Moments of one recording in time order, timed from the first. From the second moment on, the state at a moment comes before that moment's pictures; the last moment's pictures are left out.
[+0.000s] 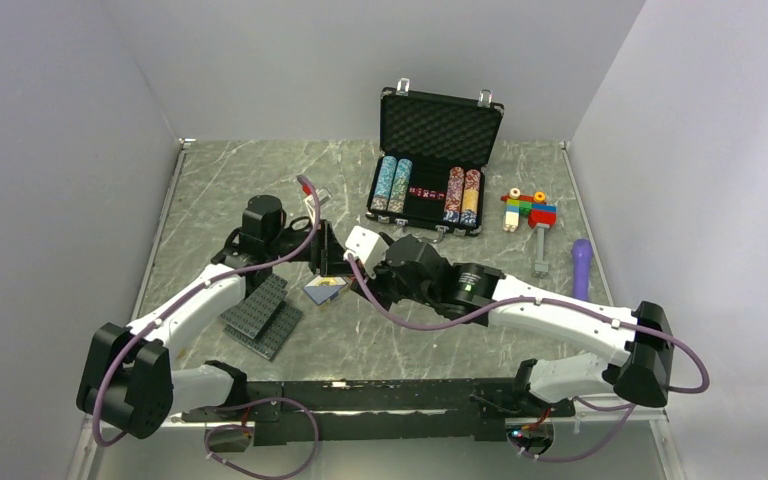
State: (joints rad) left arm -0.40 1.22 0.74 0.11 1.02 -0.58; right arm 1.11 1.25 1.04 -0.35 0.18 -0.18
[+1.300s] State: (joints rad) left arm -0.28 0.82 0.52 0.55 0.87 -0.67; right arm 0.78 1.15 0.75 0.46 -0.31 0.50
